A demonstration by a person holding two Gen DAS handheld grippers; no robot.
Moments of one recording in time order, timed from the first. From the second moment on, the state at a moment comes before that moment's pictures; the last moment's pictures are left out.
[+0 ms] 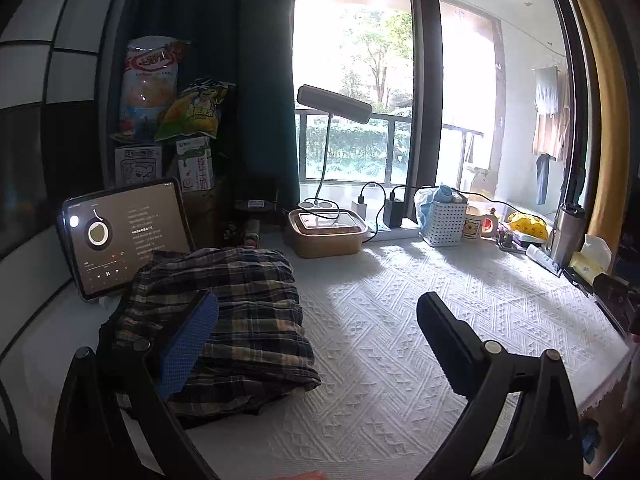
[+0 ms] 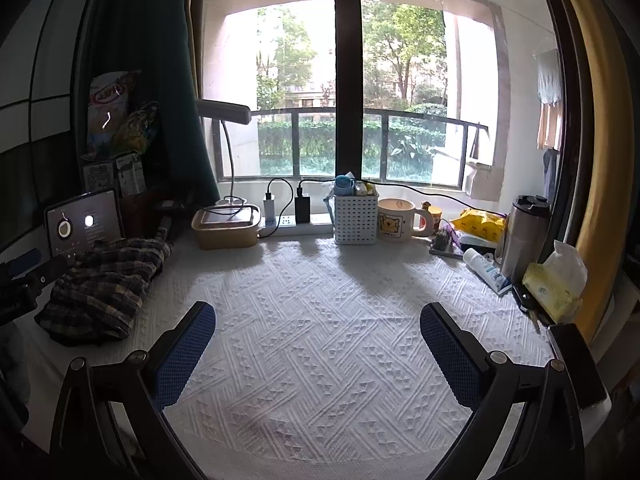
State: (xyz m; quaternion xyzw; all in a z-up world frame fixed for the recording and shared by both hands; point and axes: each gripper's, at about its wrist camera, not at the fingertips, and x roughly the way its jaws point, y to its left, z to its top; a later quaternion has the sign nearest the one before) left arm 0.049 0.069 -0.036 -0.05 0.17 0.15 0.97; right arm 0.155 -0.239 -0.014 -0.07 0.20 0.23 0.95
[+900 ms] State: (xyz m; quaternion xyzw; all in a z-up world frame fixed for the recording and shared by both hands) left arm 0.049 0.064 -0.037 -0.04 0.17 0.15 0.97; right arm 0.157 -0.244 -0.017 -0.06 0.20 0.22 0.95
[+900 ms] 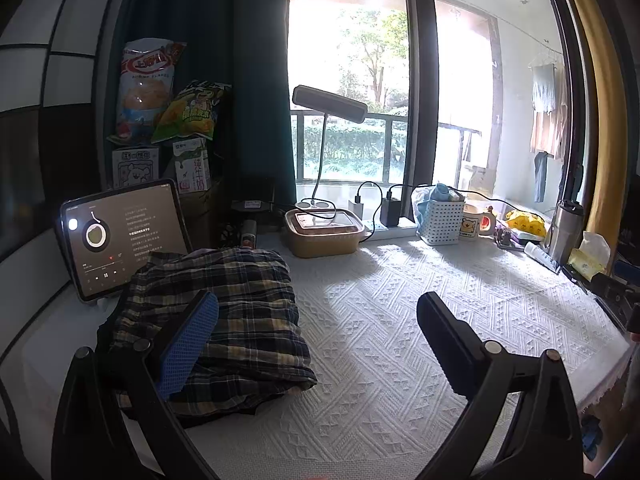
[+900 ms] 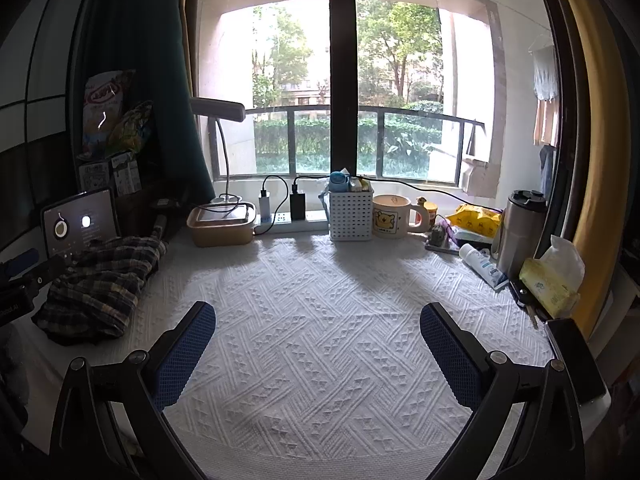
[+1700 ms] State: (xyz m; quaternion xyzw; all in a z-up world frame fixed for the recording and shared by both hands) left arm 0.049 0.066 -0.038 -0.05 0.17 0.15 0.97; right arm 0.160 -0.244 -0.022 -0.07 0.21 0.22 0.95
